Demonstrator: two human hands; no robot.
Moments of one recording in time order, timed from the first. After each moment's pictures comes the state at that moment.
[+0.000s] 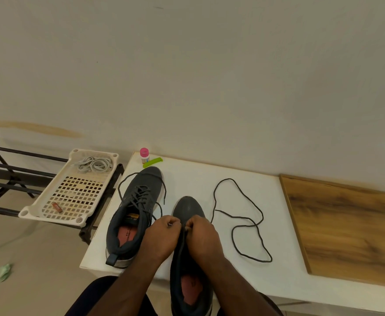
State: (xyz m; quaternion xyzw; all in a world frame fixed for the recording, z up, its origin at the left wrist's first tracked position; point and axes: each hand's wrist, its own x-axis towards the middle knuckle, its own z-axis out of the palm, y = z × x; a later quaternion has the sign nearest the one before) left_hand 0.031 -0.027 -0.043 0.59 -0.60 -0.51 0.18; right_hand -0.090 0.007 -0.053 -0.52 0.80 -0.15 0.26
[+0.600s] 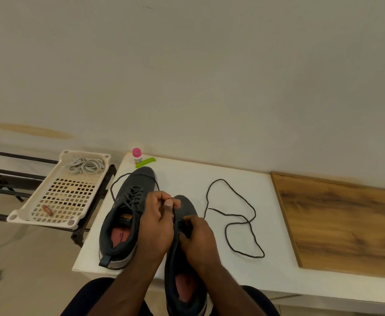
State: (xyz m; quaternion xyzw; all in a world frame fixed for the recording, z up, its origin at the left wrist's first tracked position) left_hand 0.019 -0.021 -0.019 0.50 -0.56 -0.49 0.45; right_hand -0.087 0.032 -0.057 -0.48 0.78 -0.29 0.27
